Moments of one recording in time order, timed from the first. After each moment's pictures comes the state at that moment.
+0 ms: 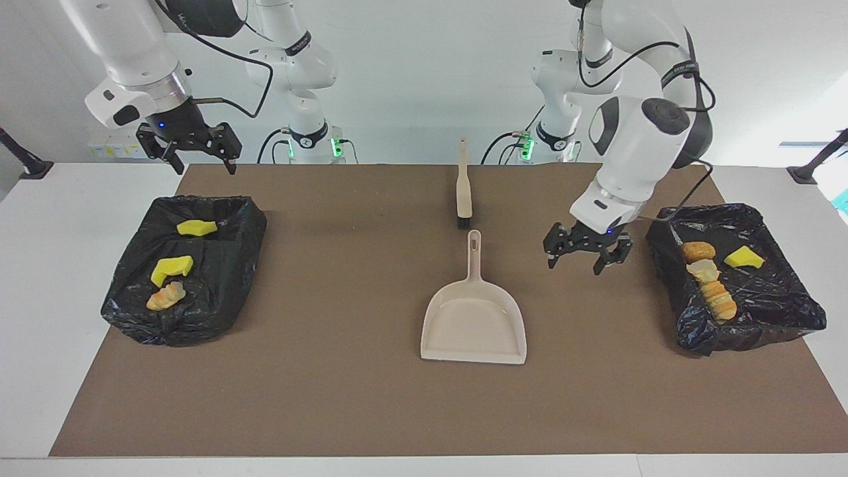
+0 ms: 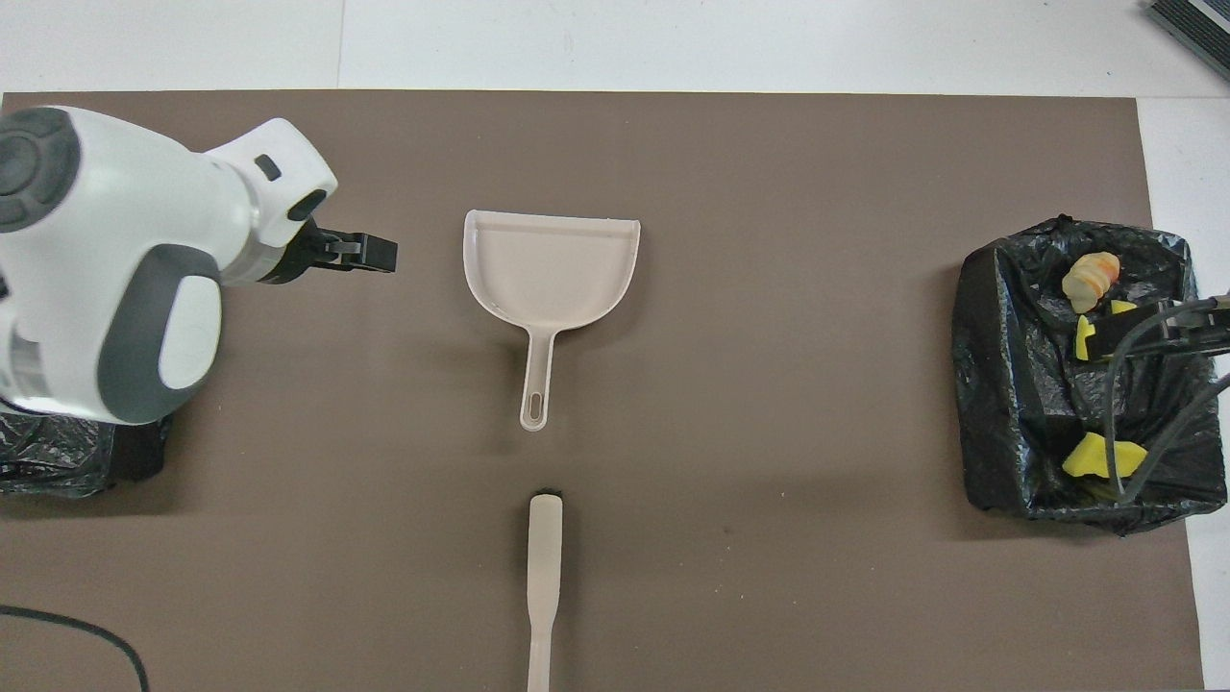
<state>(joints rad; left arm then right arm) -0.23 0.14 0.00 -1.72 -0.09 2.03 -0.05 -0.05 -0.03 0.00 -1.60 -0.03 1.52 -0.06</state>
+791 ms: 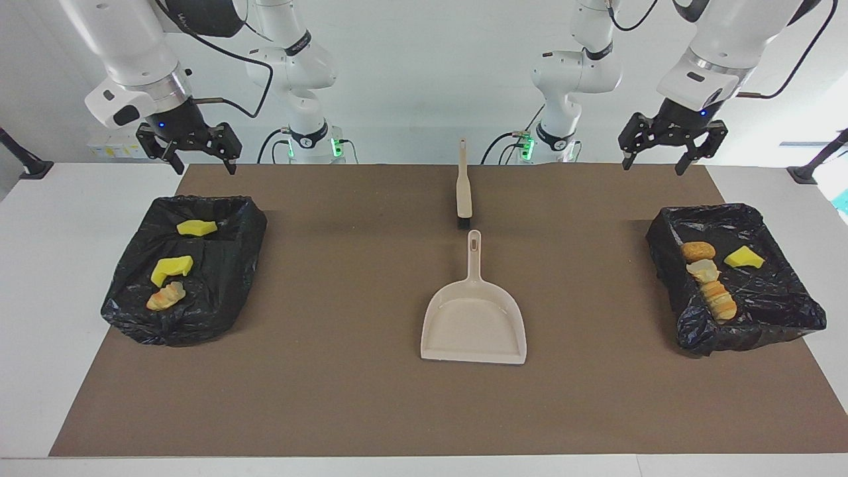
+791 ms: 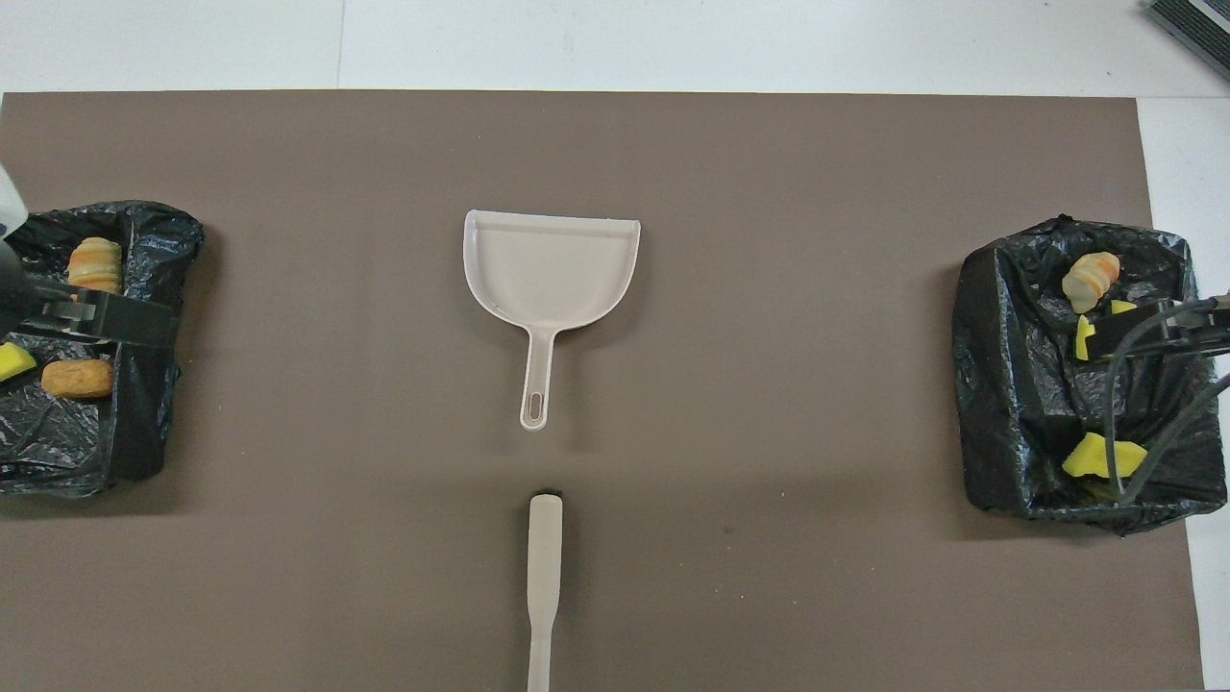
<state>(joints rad) -0.15 -0.07 0.01 -1.55 -0.01 1.53 0.05 -0.05 -0.03 0.00 -1.60 -0.03 1.52 -0.06</state>
